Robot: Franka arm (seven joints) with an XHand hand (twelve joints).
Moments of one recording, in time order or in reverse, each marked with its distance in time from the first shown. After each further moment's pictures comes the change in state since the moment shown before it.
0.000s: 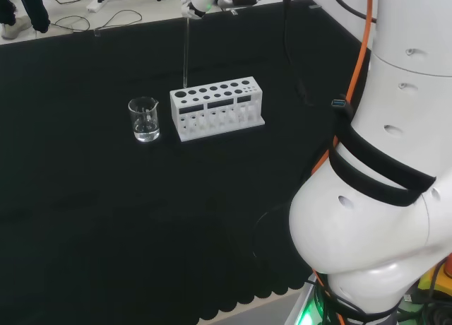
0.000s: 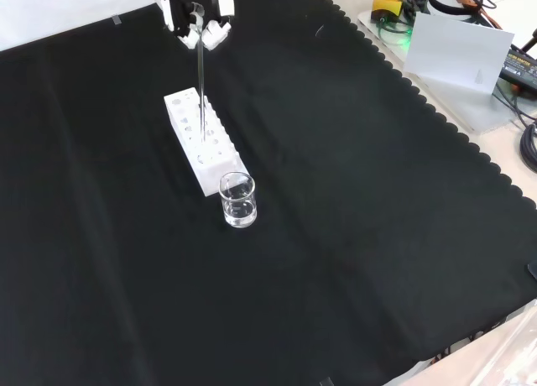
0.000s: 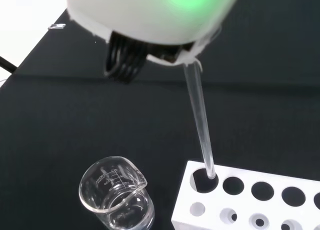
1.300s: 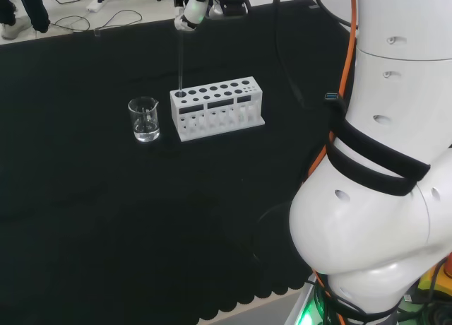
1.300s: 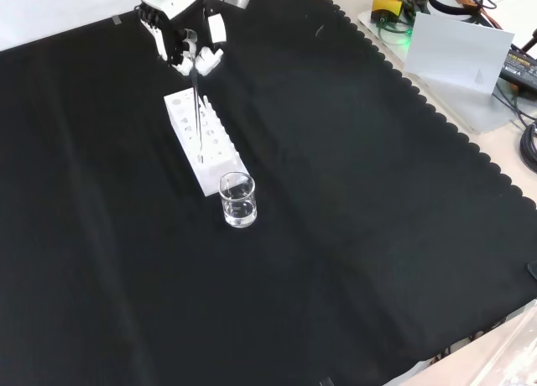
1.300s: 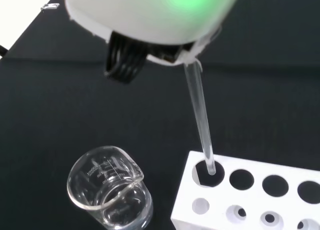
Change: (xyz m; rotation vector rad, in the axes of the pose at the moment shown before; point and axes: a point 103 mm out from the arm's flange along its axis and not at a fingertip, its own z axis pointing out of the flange) arm -0.002 0.030 0.032 0.049 0.005 -0.003
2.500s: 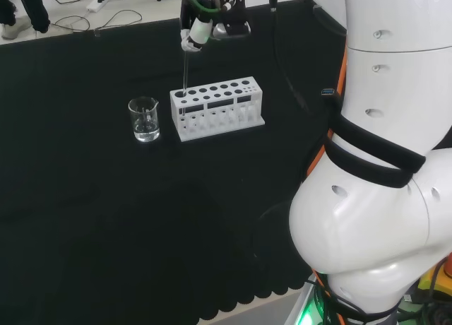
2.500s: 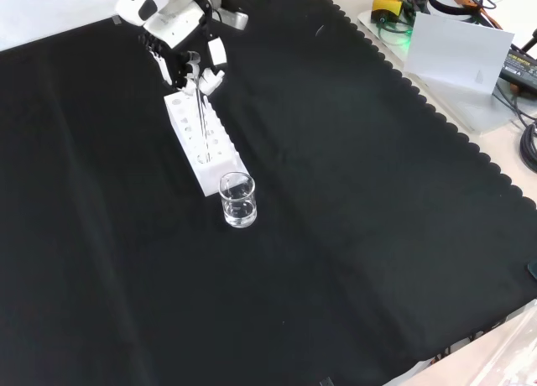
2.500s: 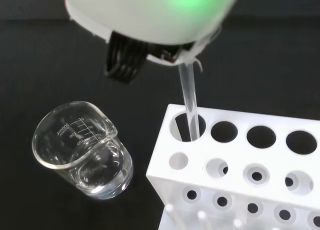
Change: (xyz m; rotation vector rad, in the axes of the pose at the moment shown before) arm -0.019 0.007 0.044 0.079 0.003 0.023
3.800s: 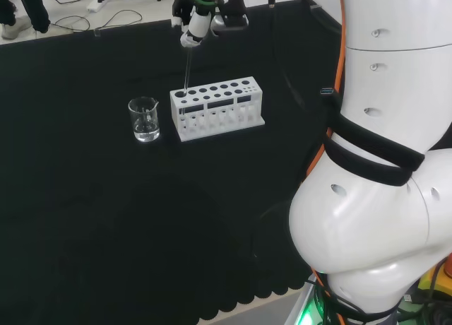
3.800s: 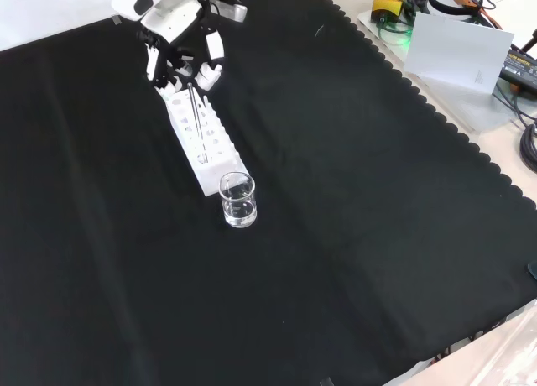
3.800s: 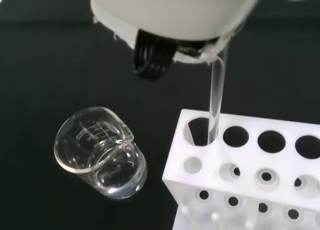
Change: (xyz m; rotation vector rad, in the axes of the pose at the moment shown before) arm 0.008 -0.002 -0.019 0.023 0.018 -0.007
